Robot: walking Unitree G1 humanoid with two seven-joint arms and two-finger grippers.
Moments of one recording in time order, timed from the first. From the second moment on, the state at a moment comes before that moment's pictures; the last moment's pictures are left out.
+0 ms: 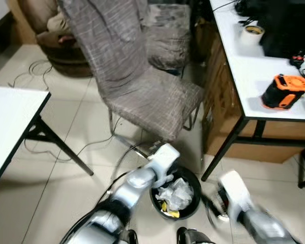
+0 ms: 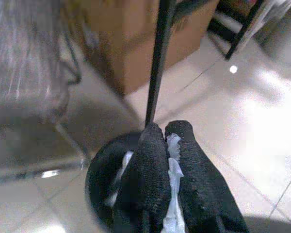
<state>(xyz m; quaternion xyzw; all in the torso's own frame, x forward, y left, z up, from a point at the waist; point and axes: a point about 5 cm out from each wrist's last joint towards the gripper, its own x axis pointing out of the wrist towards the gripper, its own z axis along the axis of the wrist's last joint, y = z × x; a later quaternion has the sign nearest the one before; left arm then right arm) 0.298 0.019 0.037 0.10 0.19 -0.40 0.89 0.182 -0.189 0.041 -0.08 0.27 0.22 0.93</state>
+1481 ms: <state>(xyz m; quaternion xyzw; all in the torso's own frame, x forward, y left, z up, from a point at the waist) 0.305 0.023 0.042 0.02 0.17 -0.41 0.89 0.176 -0.183 0.061 -0.08 0.30 0.20 0.93</state>
